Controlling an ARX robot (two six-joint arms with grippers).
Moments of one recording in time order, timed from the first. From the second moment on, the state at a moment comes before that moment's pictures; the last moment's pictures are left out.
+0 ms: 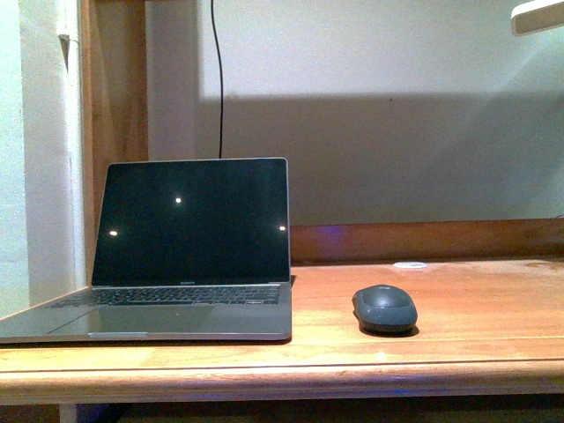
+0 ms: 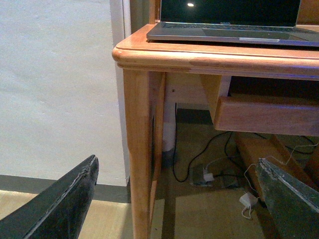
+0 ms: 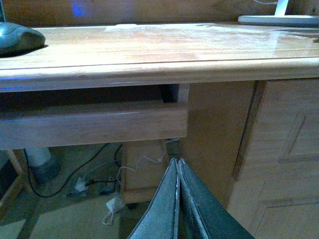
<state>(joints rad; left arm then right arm) -0.01 0.01 0.01 0.00 0.00 -0.01 0.00 0.26 0.02 0.26 0.00 0.00</state>
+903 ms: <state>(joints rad) -0.01 0.01 0.01 0.00 0.00 -0.01 0.00 0.00 0.02 0.00 0.00 0.00</state>
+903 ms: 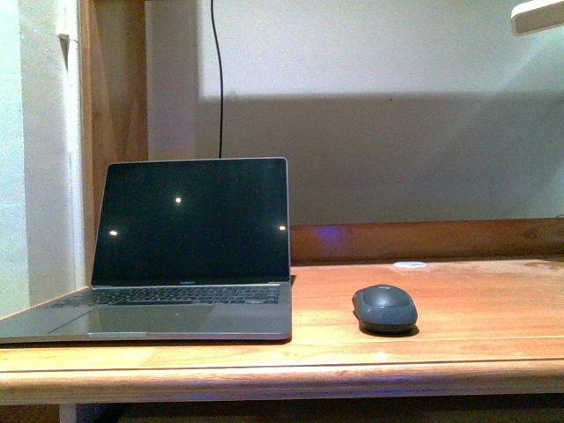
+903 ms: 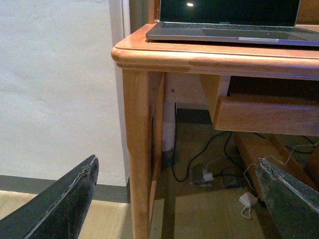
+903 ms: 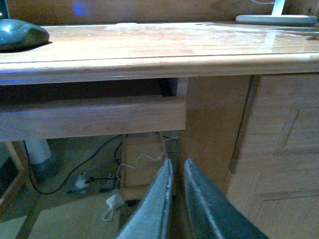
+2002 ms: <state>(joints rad) -0.01 0.01 0.01 0.00 0.00 -0.01 0.00 0.00 0.02 0.00 0.00 0.00</state>
